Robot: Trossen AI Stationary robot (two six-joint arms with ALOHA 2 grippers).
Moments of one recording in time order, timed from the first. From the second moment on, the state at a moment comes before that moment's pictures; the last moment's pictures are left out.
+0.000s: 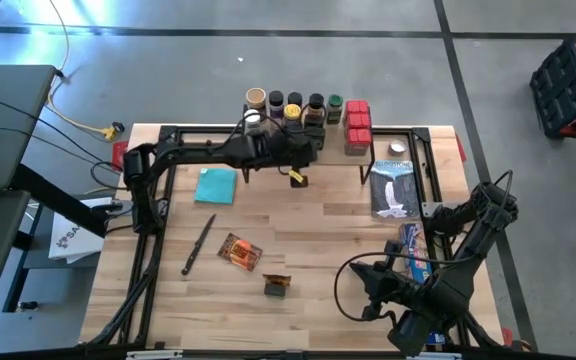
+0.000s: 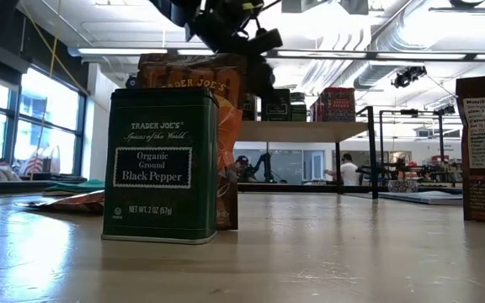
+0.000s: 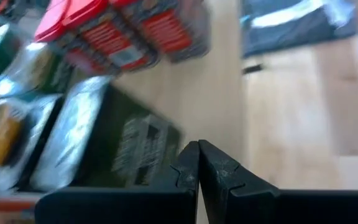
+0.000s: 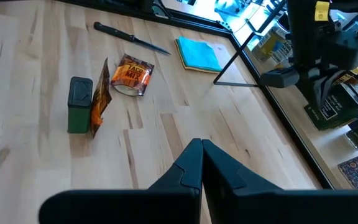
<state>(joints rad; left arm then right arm) 0.27 1.86 1.50 -0.26 -0.23 0.48 0.91 1.71 1.61 -1.30 1.05 0.92</state>
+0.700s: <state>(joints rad) 0.30 1.94 1.50 -0.05 -0.29 0.46 0.91 1.71 1.61 -1.30 1.04 0.92</state>
